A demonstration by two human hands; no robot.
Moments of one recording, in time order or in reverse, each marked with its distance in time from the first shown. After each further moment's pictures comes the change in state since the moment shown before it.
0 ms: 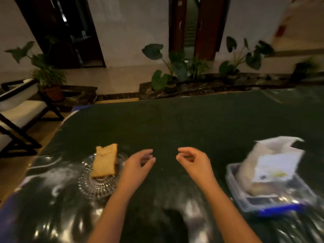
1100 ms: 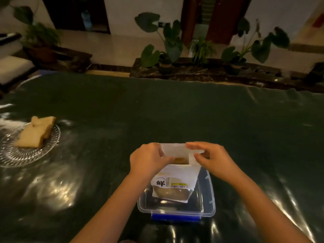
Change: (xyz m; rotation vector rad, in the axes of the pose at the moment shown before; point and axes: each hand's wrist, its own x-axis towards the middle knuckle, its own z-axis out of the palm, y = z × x) left_hand 0.030 0.227 0.308 0.453 -0.082 -0.223; right_hand 0.101 0.118 -0.369 -0.299 -0.469 -0.167
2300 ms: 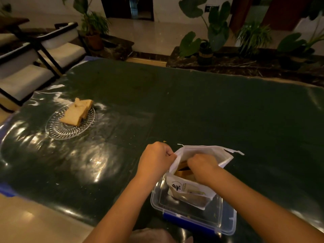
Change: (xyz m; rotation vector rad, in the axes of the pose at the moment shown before) left_hand -0.009 -0.012 -0.003 -0.257 0.020 -0.173; right_hand 0.094 0.009 0.097 -0.832 -0.740 0.376
